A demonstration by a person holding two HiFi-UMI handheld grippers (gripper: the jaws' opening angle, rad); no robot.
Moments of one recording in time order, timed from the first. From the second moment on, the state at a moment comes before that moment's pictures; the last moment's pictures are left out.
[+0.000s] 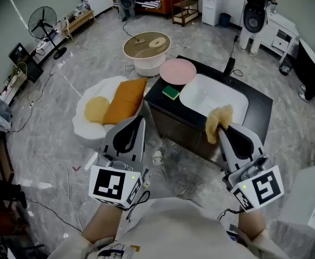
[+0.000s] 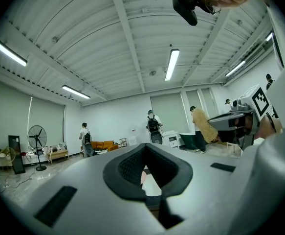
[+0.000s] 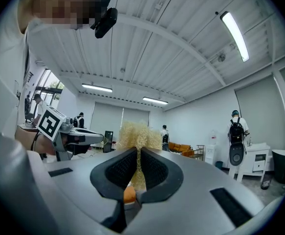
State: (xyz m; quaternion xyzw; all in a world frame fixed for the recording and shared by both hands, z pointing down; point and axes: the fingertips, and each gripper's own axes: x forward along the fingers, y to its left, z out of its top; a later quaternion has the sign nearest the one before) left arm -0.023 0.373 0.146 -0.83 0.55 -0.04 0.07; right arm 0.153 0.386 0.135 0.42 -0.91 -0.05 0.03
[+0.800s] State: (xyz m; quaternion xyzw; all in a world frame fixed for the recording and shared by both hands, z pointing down) left arm -0.089 0.123 0.190 -0.87 0.49 -0.08 0.02; right arm 0.081 0.151 0.184 0.46 -0.89 0.00 0.09
